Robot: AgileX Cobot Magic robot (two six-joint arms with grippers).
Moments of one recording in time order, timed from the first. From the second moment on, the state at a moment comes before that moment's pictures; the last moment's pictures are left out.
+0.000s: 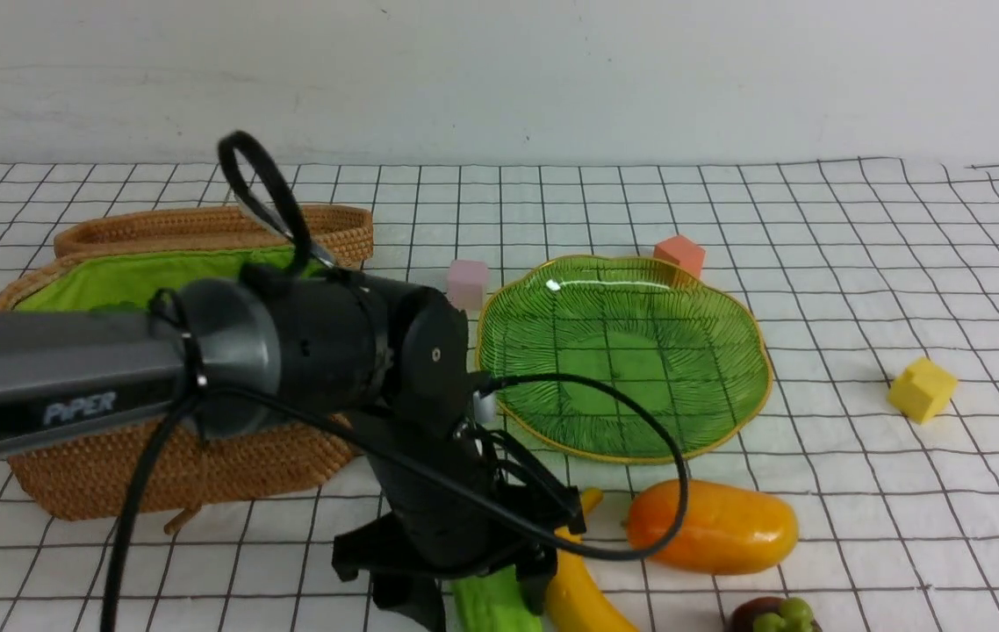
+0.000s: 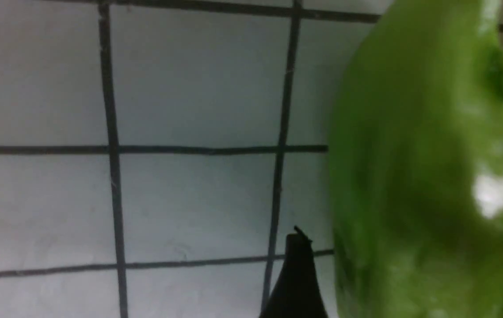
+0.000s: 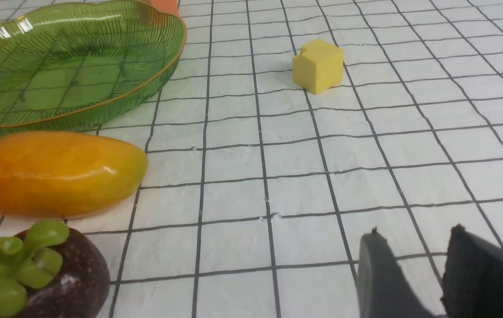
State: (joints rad) right arm -0.04 -0.01 0.01 0.07 0.39 -0.02; left arm -0.66 1.88 -1.24 -0.24 0.83 -0.62
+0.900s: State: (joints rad) right arm -0.04 -0.01 0.01 0.07 0.39 -0.02; left arm -0.35 1.52 -1.65 0.53 1.25 -0.96
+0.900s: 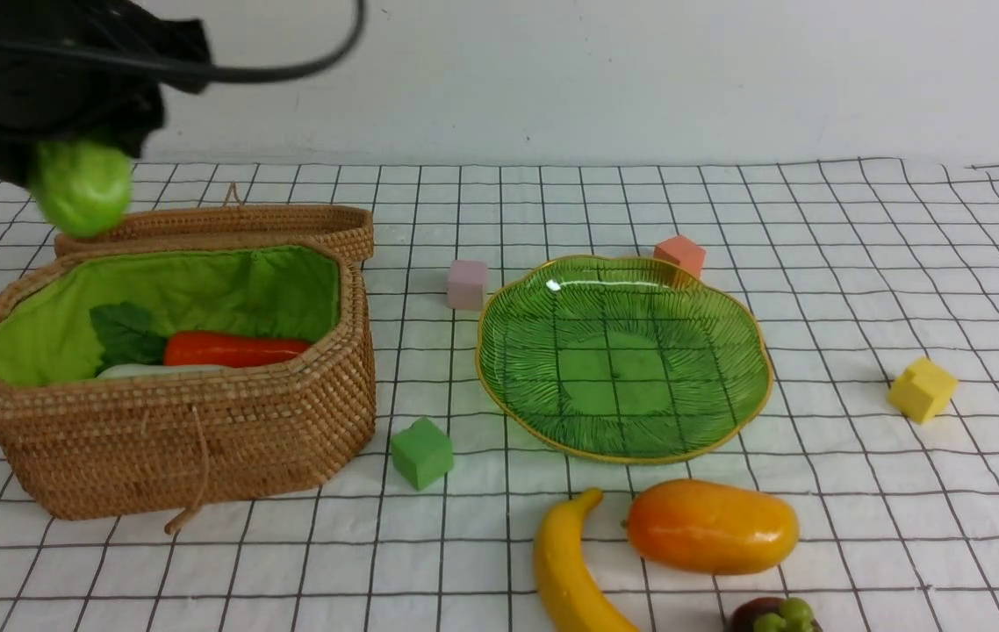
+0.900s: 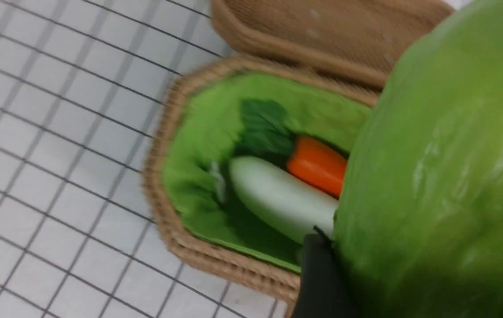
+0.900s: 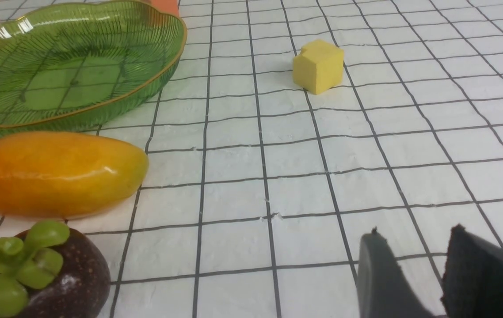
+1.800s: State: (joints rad) right arm -0.04 -0.01 0.01 0.07 0.39 -0.02; left arm -0.20 1.59 -1.71 -0.04 1.24 -0.64
